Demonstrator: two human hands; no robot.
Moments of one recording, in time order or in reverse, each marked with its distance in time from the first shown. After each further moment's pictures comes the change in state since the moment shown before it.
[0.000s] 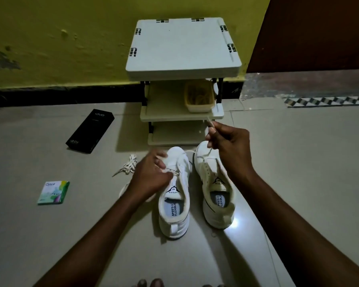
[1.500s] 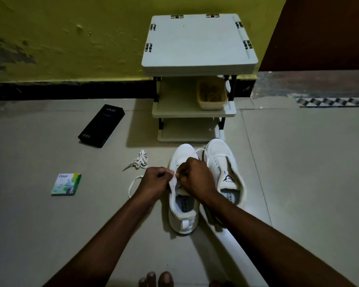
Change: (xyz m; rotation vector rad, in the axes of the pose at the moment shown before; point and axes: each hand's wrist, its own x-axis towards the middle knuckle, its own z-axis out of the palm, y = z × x) left_hand -0.009 -0.044 0.005 -0.268 -0.044 -0.138; right_hand -0.054 0.057 0.079 -0.841 -0.418 0.006
